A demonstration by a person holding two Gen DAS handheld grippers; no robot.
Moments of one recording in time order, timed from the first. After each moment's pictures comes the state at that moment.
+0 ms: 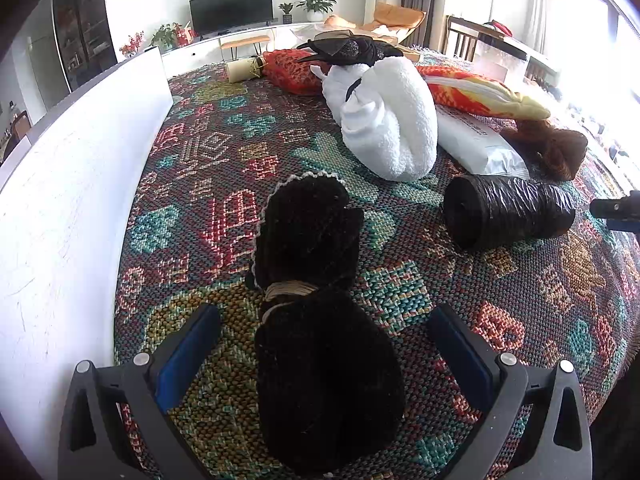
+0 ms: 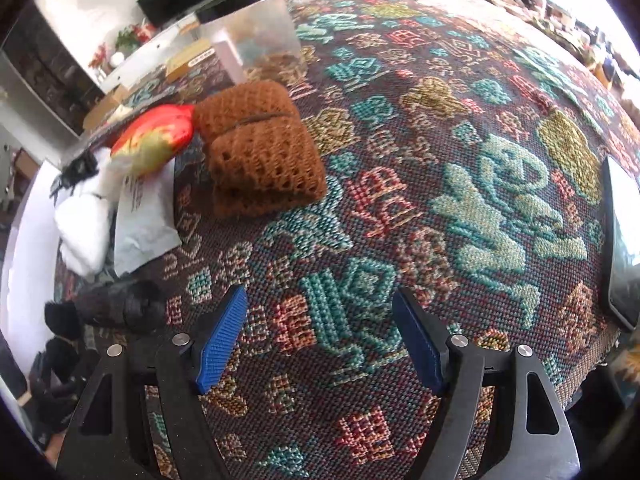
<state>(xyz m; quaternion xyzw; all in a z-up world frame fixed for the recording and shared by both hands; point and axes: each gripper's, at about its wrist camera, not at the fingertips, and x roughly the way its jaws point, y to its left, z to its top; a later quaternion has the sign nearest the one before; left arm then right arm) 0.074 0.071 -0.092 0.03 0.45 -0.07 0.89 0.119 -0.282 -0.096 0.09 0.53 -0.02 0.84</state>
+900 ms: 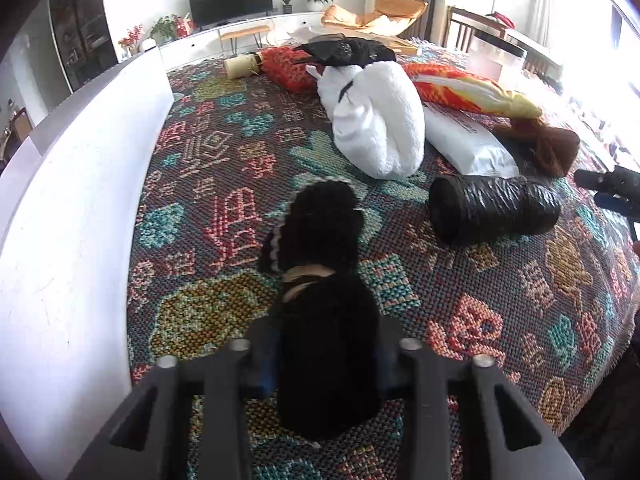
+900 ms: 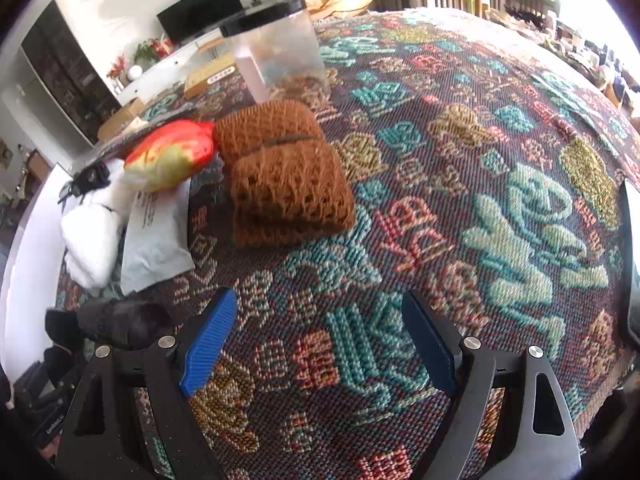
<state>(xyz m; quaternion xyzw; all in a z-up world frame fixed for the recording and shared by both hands) 0.071 0.067 -0.080 0.03 0.47 -0.06 0.88 0.132 -0.296 -0.073 0.12 0.46 0.00 0.88</state>
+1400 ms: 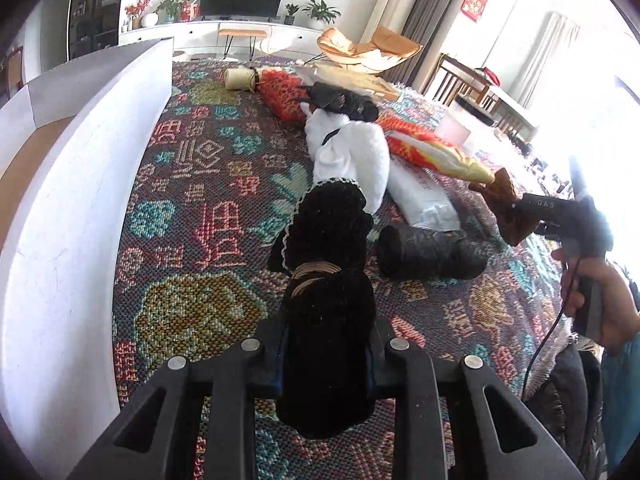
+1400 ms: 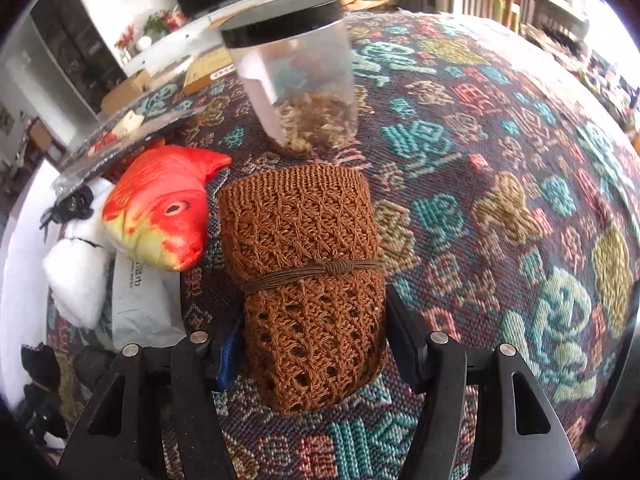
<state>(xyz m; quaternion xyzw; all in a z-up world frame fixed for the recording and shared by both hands) 0.055 0.090 -0.043 -0.10 0.44 -0.13 0.88 0.175 -0.305 -0.075 0.14 0.49 0.00 0.86</state>
